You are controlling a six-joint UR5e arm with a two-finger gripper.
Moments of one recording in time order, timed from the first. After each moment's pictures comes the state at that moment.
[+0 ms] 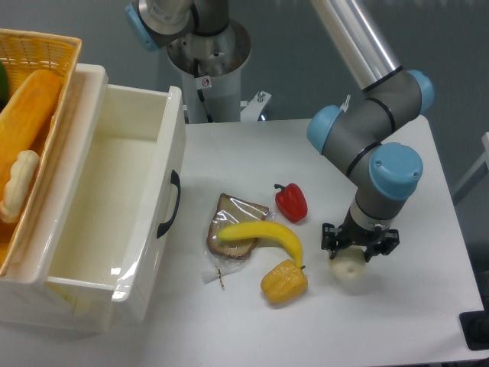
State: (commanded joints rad) arm 2.68 -2.16 -1.45 -1.03 1.48 0.74
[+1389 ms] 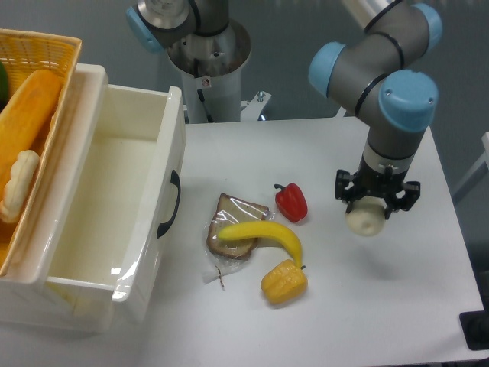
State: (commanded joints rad) arm 2.75 -1.97 -1.44 -1.21 1.56 1.02
